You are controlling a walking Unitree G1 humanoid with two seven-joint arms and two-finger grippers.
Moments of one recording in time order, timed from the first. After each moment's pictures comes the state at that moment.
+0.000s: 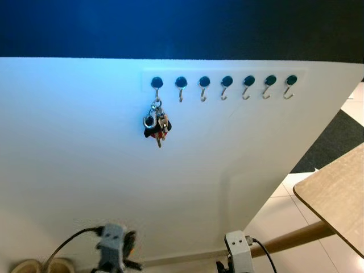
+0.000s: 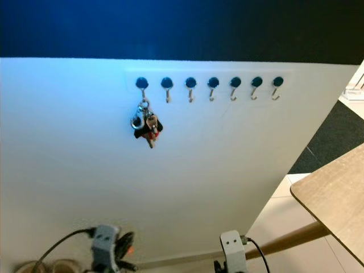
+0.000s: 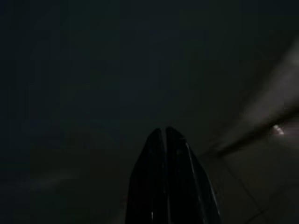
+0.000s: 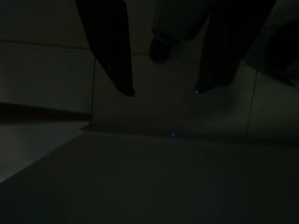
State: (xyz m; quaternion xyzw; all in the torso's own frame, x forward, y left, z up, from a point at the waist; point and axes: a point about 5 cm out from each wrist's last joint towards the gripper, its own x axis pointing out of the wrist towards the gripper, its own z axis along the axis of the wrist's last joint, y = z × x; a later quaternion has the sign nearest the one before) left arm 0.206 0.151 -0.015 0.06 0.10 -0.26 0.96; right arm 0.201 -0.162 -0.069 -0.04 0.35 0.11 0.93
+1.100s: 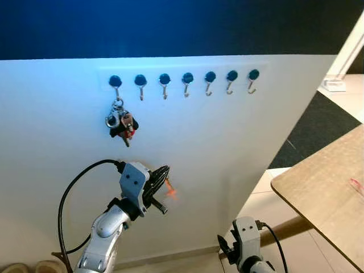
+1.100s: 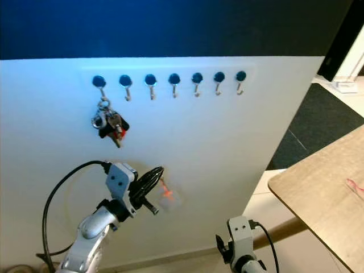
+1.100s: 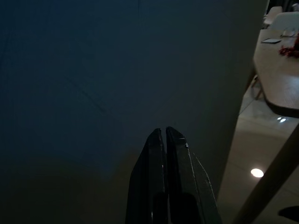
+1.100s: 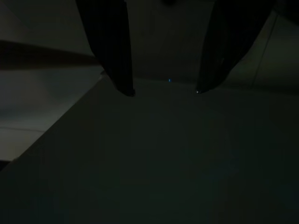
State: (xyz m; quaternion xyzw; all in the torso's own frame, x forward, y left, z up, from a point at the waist) left arm 0.265 0.115 0.118 0.03 -0.08 -0.32 0.94; right arm 0.225 -0.171 -0.037 -0.03 0.20 0.15 0.97
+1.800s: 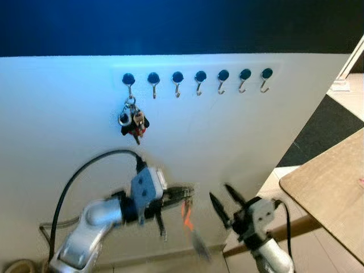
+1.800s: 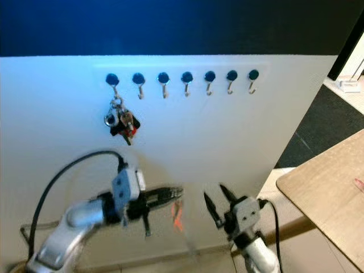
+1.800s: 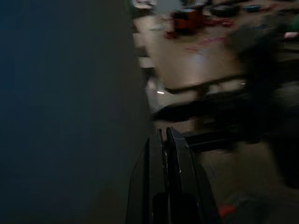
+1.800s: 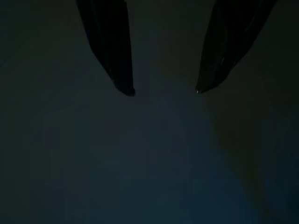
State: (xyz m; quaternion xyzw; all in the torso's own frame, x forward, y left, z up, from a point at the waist) left arm 0.250 0.108 0.172 0.15 -0.10 -0.52 0.83; right arm 0.238 -0.146 0.087 -0.03 -0.17 0.26 0.95
